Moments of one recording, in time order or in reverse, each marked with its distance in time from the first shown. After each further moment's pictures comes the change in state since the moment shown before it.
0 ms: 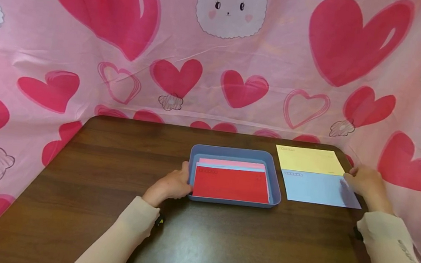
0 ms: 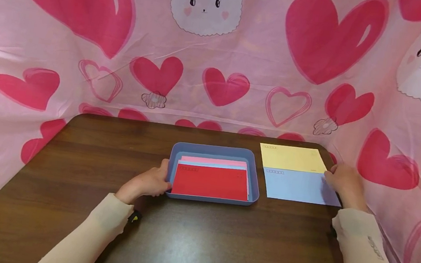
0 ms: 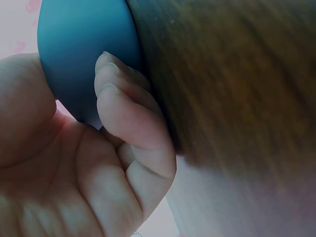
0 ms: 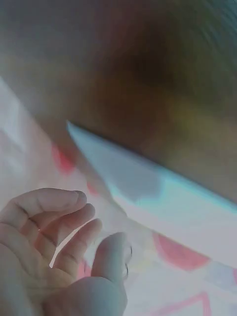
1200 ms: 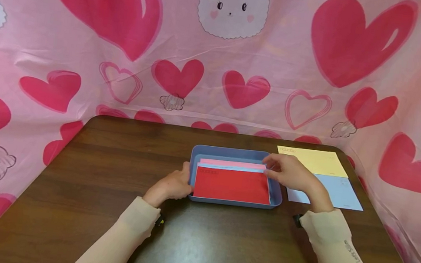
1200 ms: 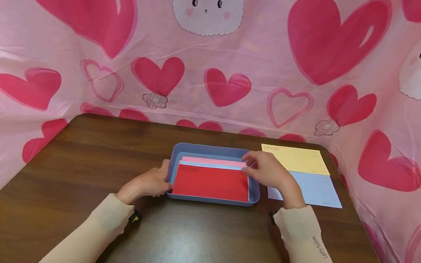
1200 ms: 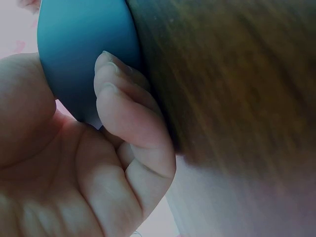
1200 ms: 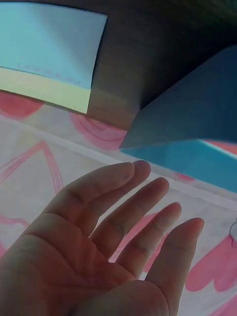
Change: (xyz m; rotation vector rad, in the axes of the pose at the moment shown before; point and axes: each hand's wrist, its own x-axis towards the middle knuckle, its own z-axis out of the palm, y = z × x) left_hand 0.001 -0.001 0.000 0.003 0.003 -0.001; right_hand -0.033 -0.199 0.034 0.229 -0.251 -0.594
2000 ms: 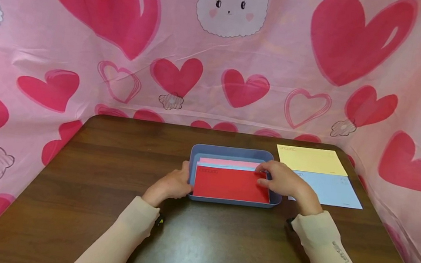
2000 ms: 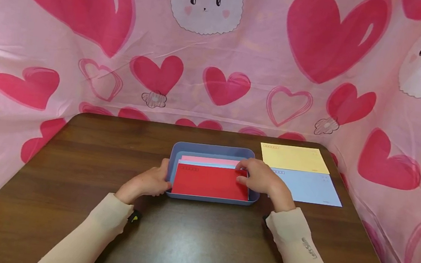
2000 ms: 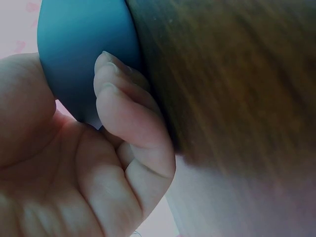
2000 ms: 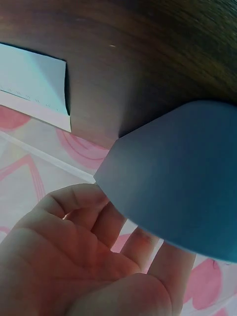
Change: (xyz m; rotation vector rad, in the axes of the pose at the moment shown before) left_hand 0.001 0.001 0.001 -0.017 -0.011 -0.007; right_hand 0.004 0.002 0.027 -0.105 -0.081 -0.012
